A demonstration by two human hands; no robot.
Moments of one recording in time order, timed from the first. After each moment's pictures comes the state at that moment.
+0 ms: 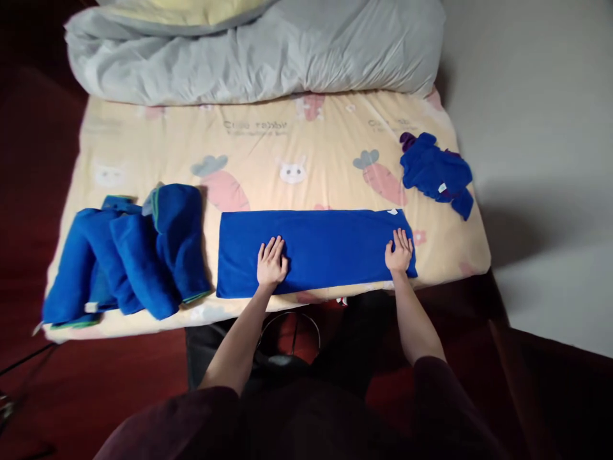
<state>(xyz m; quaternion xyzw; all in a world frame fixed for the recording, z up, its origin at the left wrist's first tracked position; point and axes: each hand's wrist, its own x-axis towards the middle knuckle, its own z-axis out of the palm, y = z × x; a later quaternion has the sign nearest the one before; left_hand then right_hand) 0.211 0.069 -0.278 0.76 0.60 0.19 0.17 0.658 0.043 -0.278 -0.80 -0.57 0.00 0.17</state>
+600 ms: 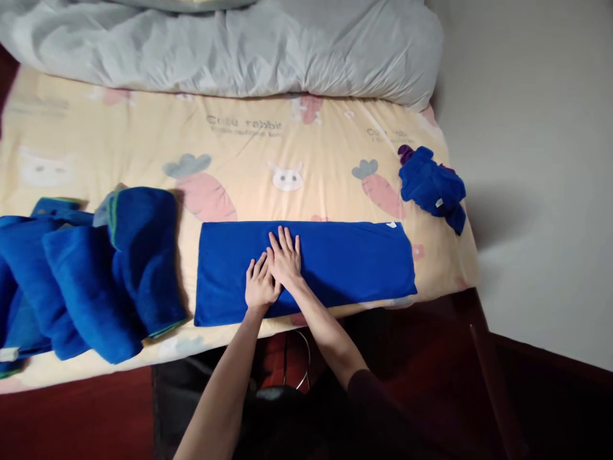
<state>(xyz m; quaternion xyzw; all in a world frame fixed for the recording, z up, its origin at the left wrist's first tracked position) 0.205 0.069 -0.298 0.77 0.57 0.24 0.14 0.318 0.132 -0.254 -0.64 -0.73 0.20 0.14</state>
